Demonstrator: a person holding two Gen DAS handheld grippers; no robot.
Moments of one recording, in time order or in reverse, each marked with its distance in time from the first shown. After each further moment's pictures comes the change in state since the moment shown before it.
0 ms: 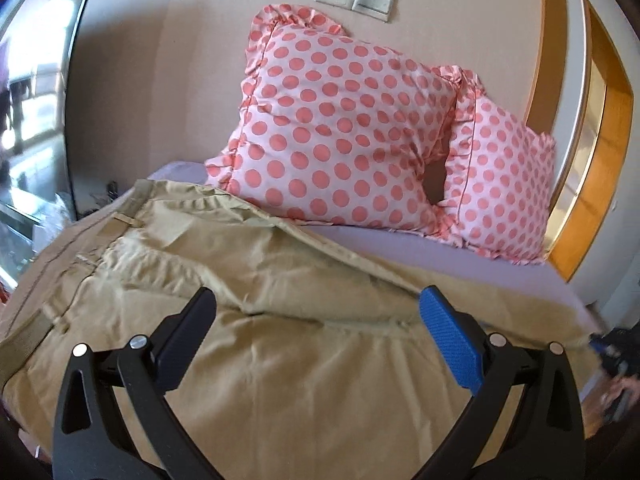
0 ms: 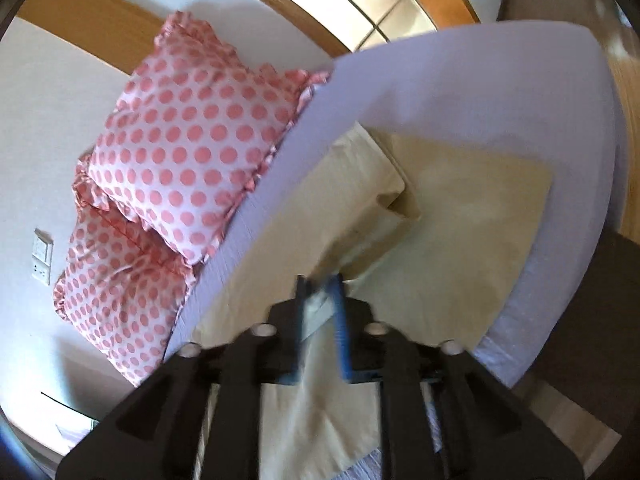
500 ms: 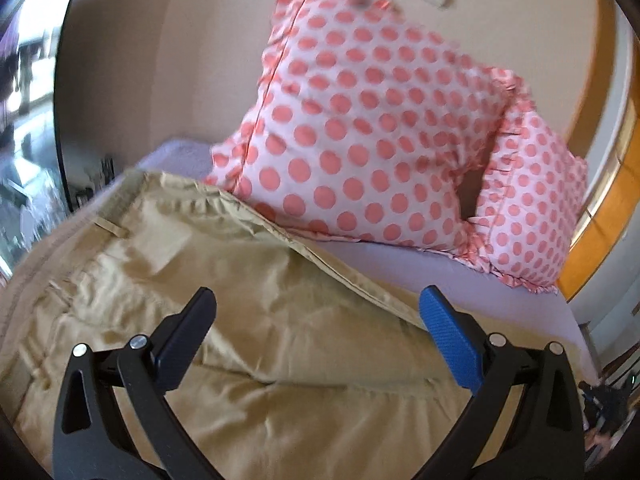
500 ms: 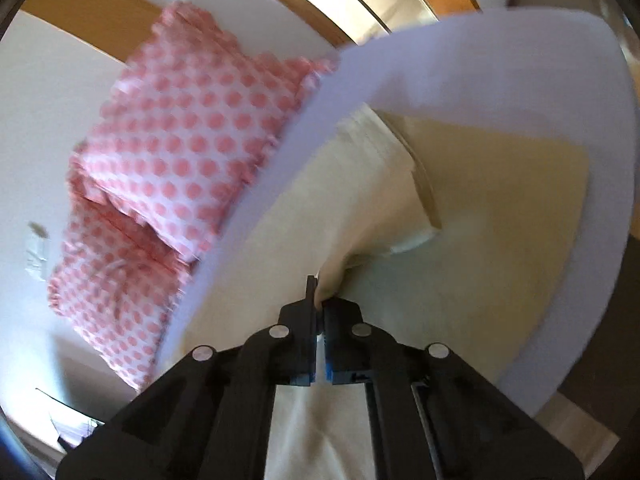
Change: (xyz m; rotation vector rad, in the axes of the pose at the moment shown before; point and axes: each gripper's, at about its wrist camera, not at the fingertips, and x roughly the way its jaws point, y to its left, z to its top) left arm 0.082 0.034 0.054 -0.117 0.127 0.027; right arm 0.006 -0.002 -0.009 -0.024 -0.053 0.058
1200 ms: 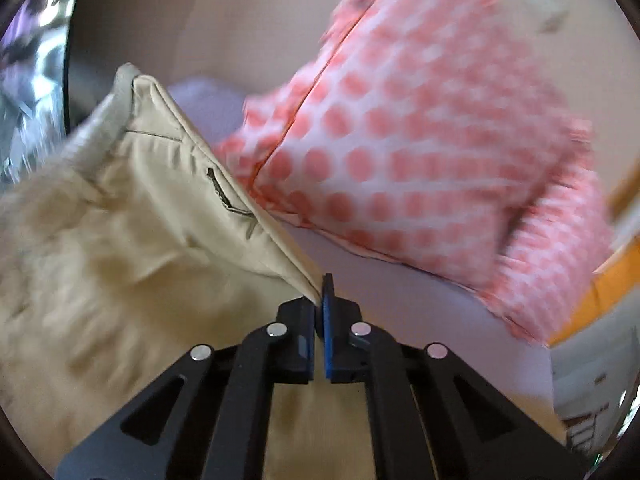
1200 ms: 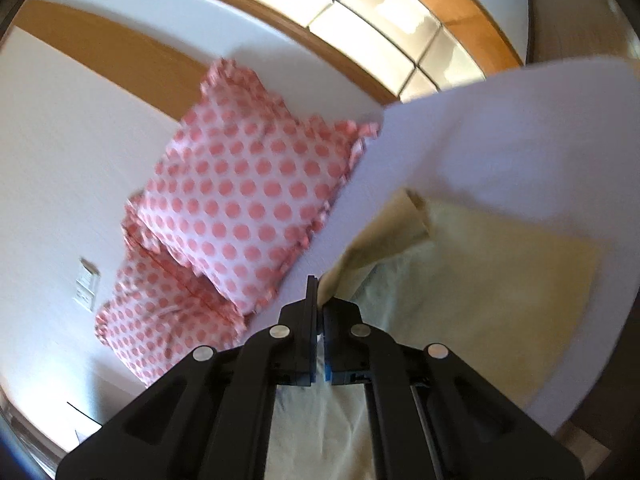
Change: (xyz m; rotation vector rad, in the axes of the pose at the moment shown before) left arm 0.018 0.041 0.014 -0.197 0.054 -0.015; right arm -0.038 0.001 0.033 0.014 -0.154 0.156
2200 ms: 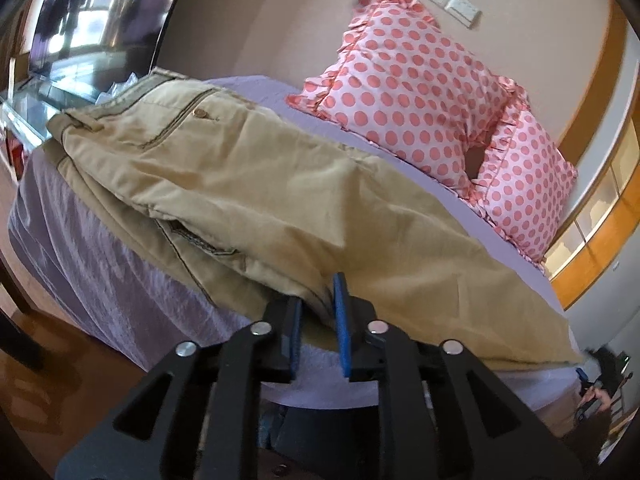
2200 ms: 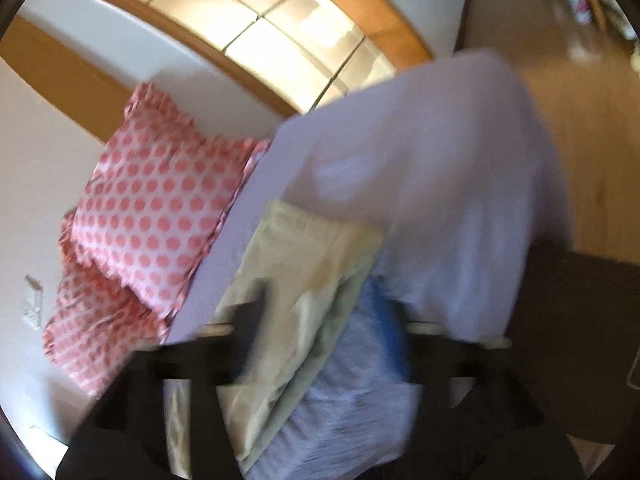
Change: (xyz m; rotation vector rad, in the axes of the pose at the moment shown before) left arm -0.153 0.057 -0.225 0.052 -0.101 0.036; right arm -0.054 -0.073 -0.016 0.047 -0.053 -0.293
